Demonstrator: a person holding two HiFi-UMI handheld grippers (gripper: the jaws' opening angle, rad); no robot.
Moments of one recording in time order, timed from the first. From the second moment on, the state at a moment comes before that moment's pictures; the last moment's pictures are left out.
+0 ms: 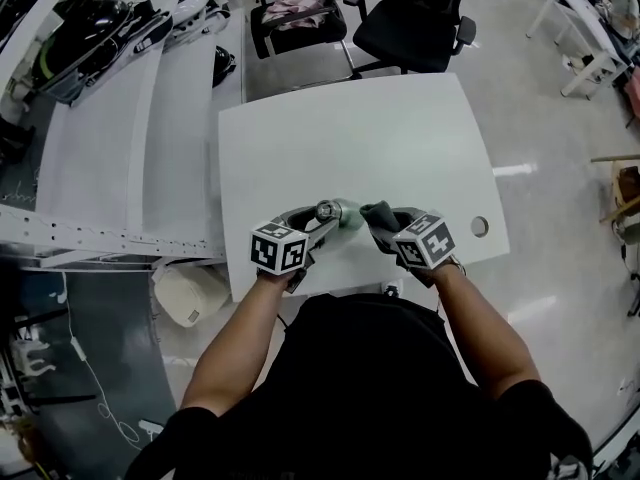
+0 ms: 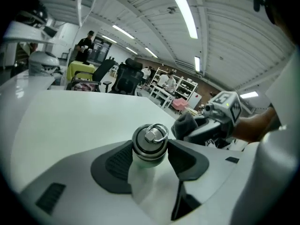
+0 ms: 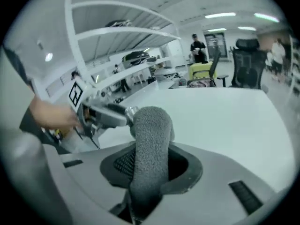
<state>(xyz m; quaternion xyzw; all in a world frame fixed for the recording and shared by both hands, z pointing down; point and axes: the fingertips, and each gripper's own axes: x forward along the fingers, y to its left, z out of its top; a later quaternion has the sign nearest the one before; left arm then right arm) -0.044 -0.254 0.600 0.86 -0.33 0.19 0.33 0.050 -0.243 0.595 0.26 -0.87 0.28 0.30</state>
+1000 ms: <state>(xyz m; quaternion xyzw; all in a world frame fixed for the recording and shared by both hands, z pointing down) -0.013 -0.207 0.596 0.91 -0.26 0.32 0.08 0.008 -0.256 0.575 0.17 -0.87 0.42 0.18</state>
